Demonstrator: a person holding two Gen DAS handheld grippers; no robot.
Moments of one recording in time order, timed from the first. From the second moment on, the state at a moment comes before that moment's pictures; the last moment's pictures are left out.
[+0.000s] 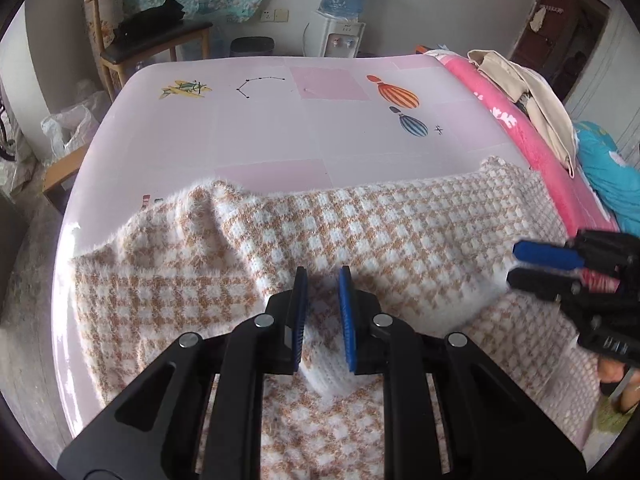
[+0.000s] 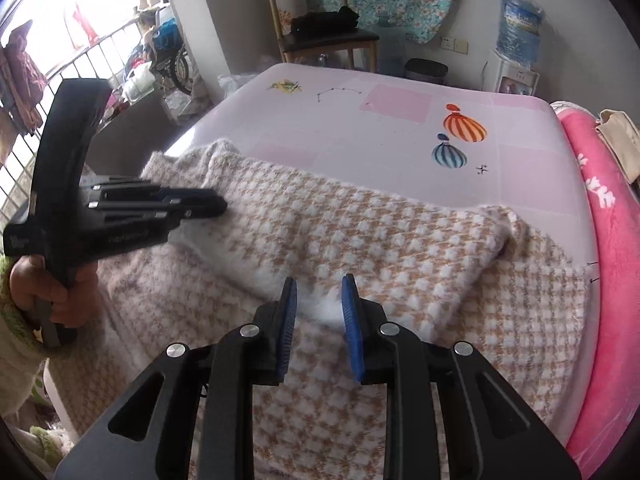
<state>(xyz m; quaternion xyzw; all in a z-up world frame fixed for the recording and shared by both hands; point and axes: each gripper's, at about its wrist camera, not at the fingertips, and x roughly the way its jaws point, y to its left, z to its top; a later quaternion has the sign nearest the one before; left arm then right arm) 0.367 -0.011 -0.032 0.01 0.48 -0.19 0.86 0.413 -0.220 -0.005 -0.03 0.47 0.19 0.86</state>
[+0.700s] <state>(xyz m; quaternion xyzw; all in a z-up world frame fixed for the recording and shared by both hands) 0.213 0.095 0.012 -0.02 0.45 -0.11 0.89 0.281 -0.249 0.019 0.03 0.47 0.17 0.87</state>
